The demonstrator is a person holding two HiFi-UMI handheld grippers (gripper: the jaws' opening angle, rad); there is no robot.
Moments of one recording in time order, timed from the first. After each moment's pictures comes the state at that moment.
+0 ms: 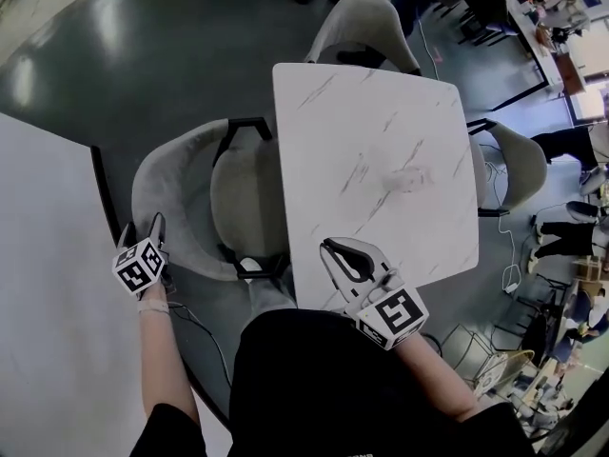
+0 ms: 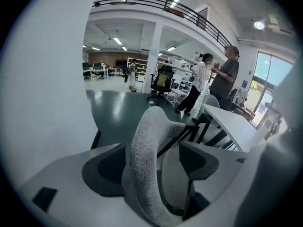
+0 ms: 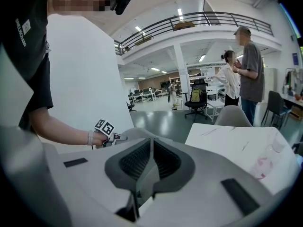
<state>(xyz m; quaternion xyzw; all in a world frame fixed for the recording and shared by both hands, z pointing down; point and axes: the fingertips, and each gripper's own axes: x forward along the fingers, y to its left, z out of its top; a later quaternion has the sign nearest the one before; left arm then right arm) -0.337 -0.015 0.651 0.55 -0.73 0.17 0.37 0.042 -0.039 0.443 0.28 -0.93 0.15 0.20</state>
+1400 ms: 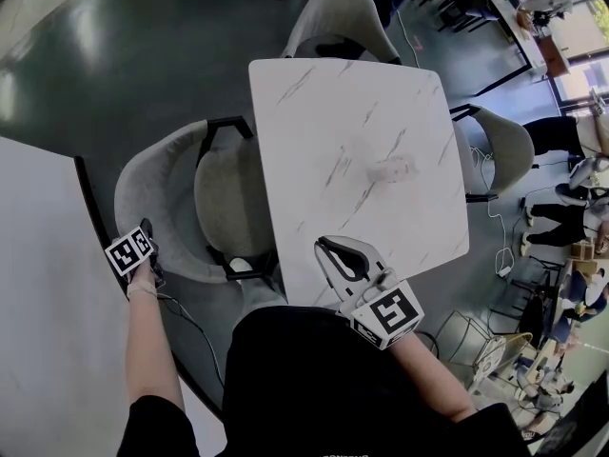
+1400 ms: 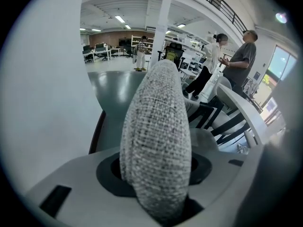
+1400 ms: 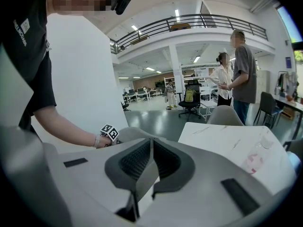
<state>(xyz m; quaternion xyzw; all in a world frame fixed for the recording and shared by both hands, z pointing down) -0.347 -0.014 0.742 0.49 -0.69 0.23 0.47 0.061 -0.039 0.445 0.32 -0.91 0.15 0.20</state>
